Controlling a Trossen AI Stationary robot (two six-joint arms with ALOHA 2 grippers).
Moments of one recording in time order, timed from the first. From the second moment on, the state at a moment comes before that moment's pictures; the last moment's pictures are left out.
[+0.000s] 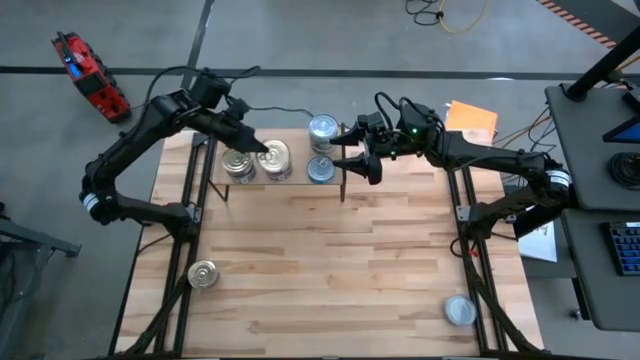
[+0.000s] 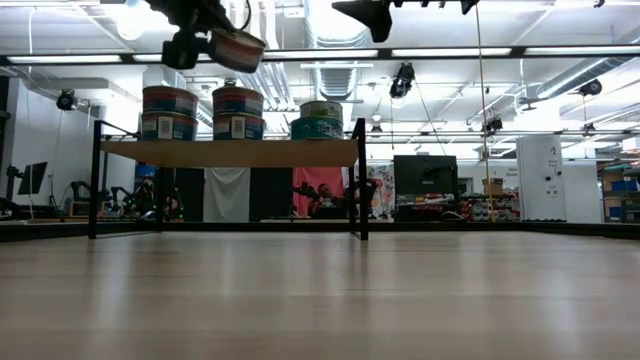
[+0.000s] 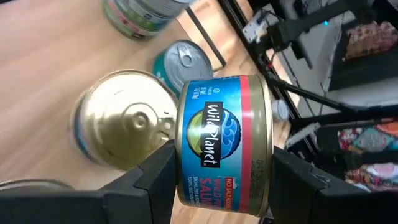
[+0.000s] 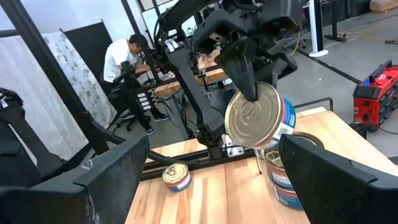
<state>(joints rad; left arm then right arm) 0.77 1.25 1.46 -1.07 0.62 -0.38 -0.35 1.37 1.21 0.13 -0.47 0.28</state>
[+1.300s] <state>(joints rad) 0.78 1.34 1.46 -1.09 0.55 -0.23 -0.35 1.37 1.21 0.13 -0.45 0.30</state>
